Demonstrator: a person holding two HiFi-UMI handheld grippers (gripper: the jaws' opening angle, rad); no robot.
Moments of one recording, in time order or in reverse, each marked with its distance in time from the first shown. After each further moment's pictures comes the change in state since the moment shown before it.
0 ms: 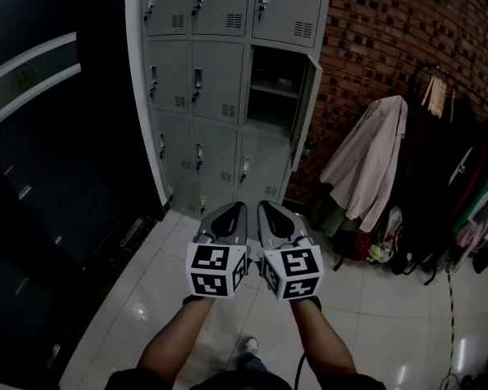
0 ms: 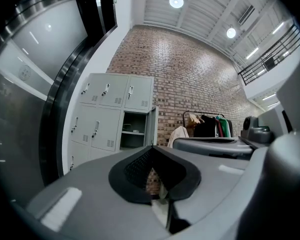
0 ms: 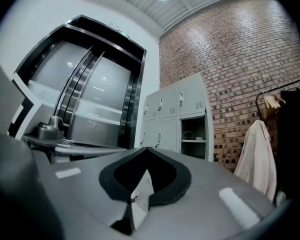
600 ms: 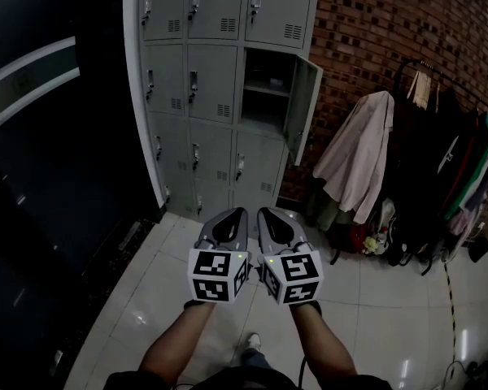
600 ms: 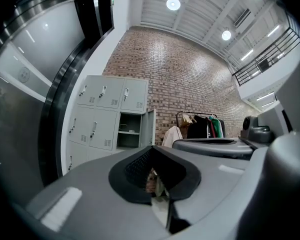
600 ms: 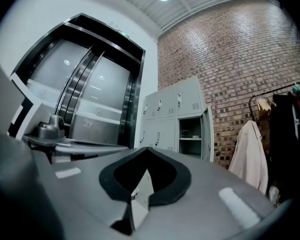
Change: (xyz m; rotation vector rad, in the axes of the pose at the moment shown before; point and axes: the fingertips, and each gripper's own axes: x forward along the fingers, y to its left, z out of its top) left arm -0.055 -0.022 -0.007 0.015 -0.004 -0.047; right arm -0.052 0.034 -0.004 0.003 0.009 -0.045
